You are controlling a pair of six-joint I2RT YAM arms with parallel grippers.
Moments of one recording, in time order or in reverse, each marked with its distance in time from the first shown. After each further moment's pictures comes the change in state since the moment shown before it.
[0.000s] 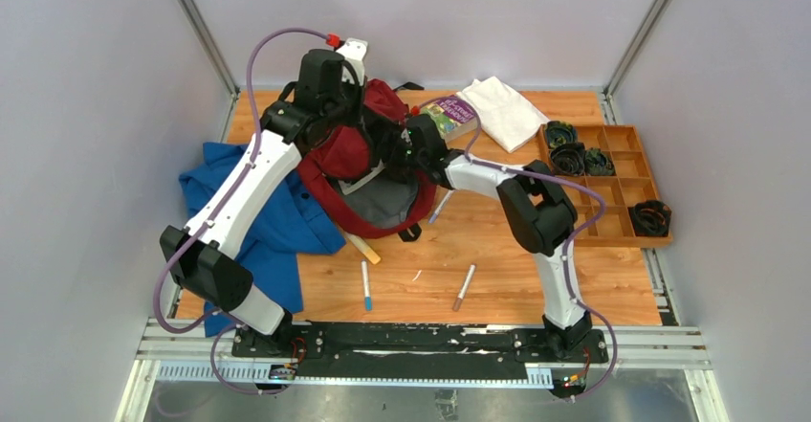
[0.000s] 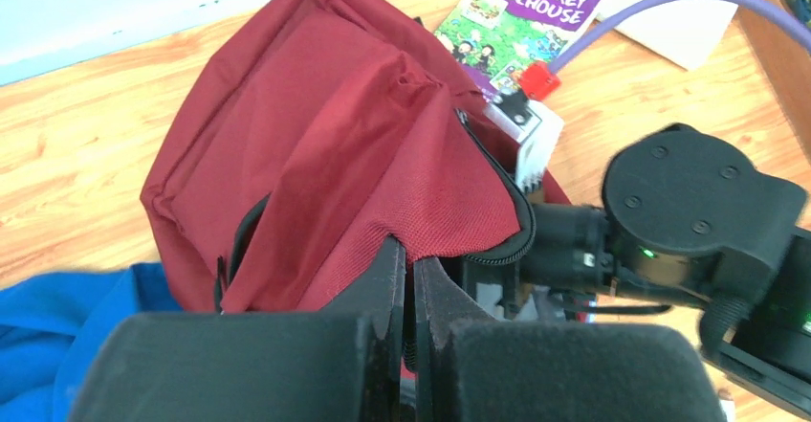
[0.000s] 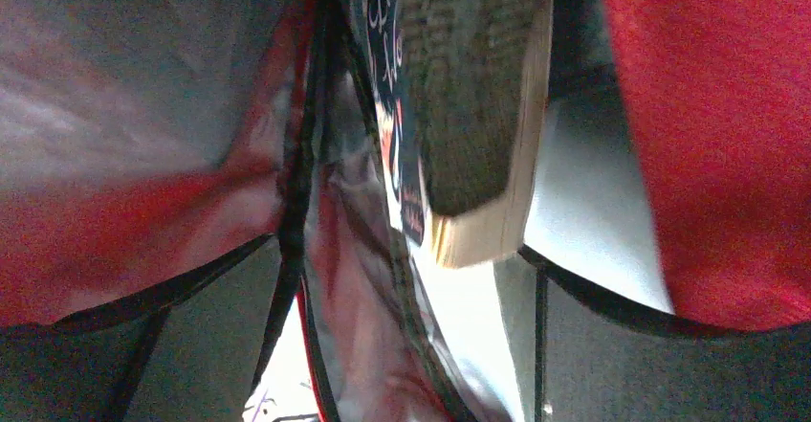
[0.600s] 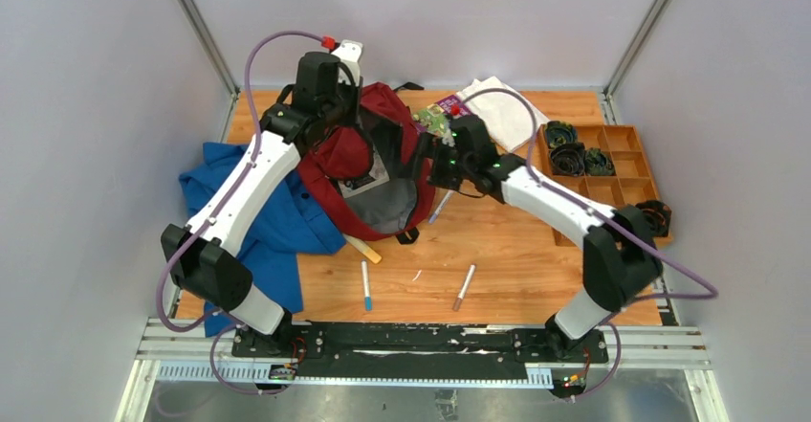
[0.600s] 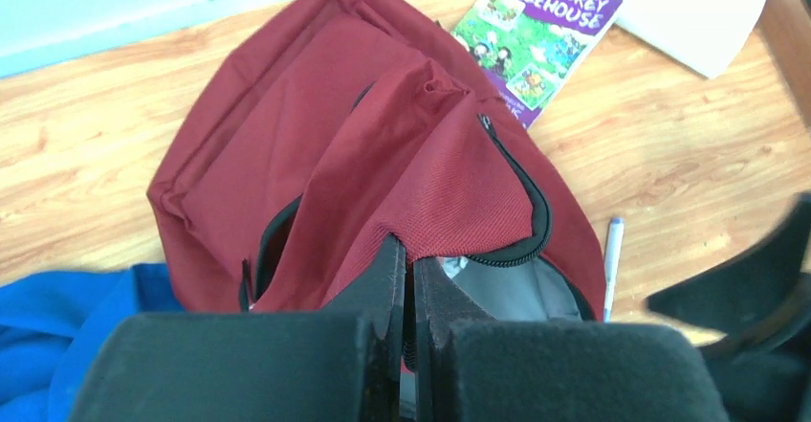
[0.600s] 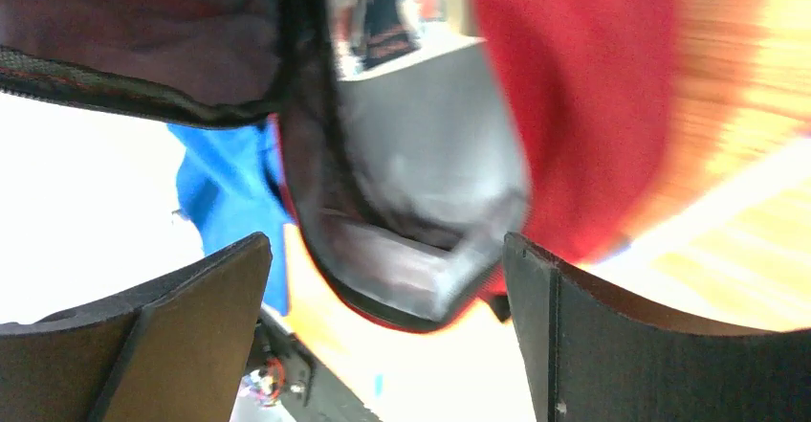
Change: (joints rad) left arm 0.035 0.000 -0.035 0.049 0.001 -0.002; right arm -0.027 -0.510 -0.270 -0.384 0.108 -0.286
